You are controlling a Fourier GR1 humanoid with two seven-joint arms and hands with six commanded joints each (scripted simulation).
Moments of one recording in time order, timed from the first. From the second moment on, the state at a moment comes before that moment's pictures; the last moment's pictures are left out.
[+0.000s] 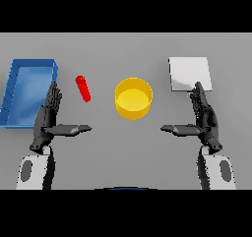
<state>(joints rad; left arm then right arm) 0.00 0.00 0.00 -1.57 0.00 0.00 0.00 0.00 0.00 0.00 -1.57 0.00 0.00 0.00</state>
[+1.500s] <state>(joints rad) -0.30 0.04 0.02 -1.16 -0.16 0.07 -0.12 0.08 -0.03 0.12 -1.68 0.23 -0.05 -0.11</state>
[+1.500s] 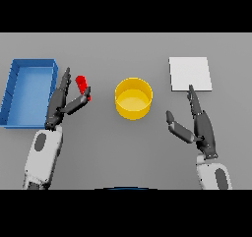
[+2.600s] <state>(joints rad) -0.59 -0.02 0.11 -0.73 -0.20 0.19 -0.41 0.09 -0.03 0.13 -1.68 0.24 -0.05 -0.11</state>
